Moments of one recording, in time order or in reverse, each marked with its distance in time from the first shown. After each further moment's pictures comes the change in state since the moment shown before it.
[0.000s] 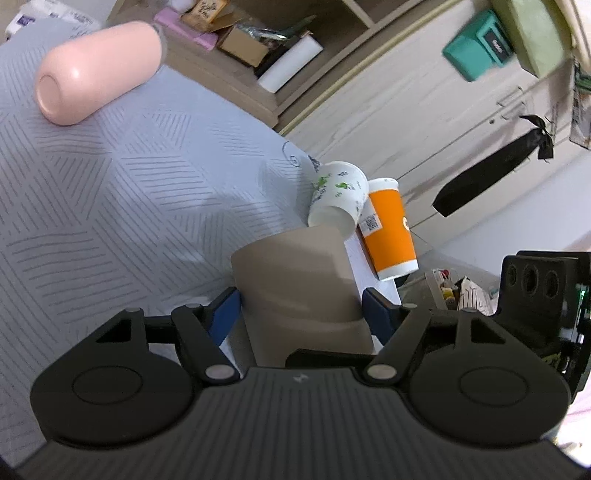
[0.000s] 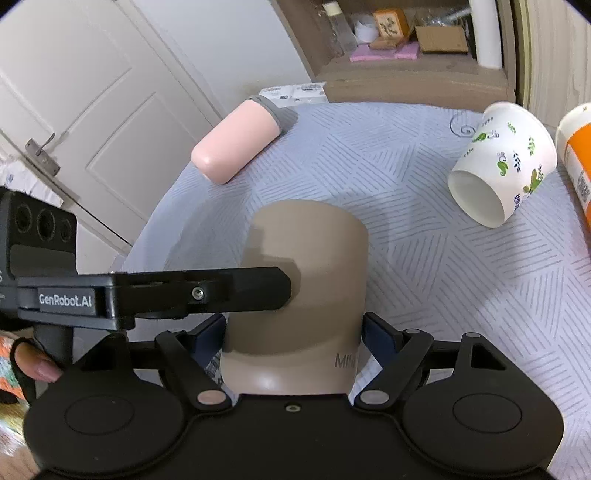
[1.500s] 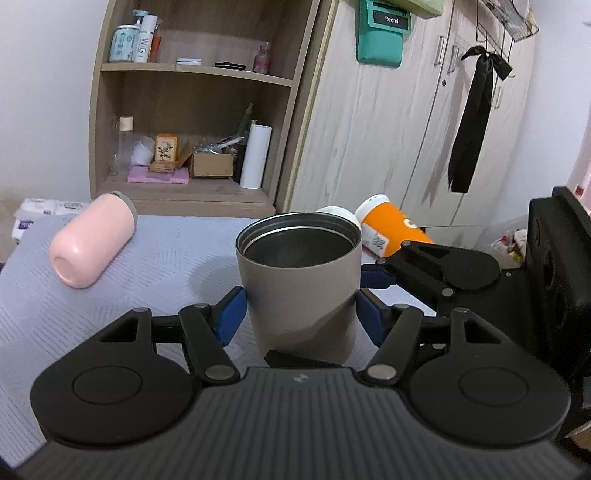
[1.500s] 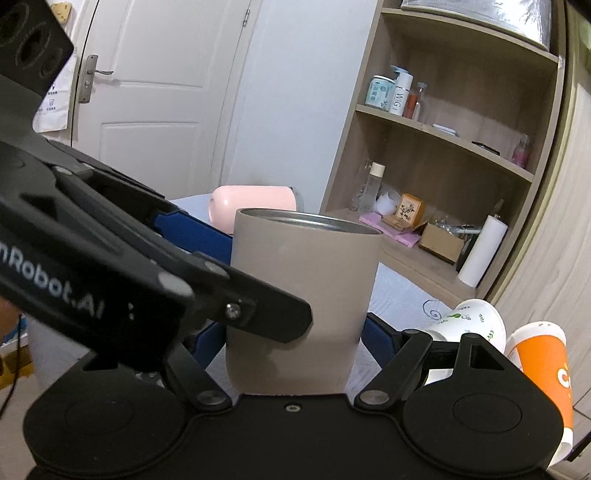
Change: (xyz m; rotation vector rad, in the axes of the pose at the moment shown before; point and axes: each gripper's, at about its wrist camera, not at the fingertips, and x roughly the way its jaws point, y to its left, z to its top) left arm -0.018 -0.067 -0.036 0.543 -0.268 0.223; right arm 0.009 0.037 -0.040 -0.622 -0.444 -0.303
